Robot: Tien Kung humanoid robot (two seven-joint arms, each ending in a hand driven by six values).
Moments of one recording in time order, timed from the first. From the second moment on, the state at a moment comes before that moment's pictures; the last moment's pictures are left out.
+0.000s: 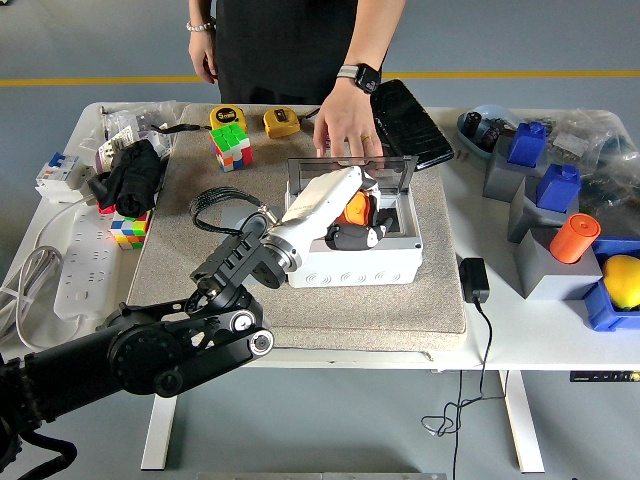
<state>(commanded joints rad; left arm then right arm) -0.76 0.07 -0.40 -1.25 1.57 0.48 0.28 -0.02 -0.22 0.77 0.46 -0.30 -0.20 -0.02</state>
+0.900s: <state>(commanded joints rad) -0.87 0.00 -0.29 -1.06 1.48 0.52 0.41 -0.01 -0.23 0.75 0.46 -0.31 -0.20 -0.02</state>
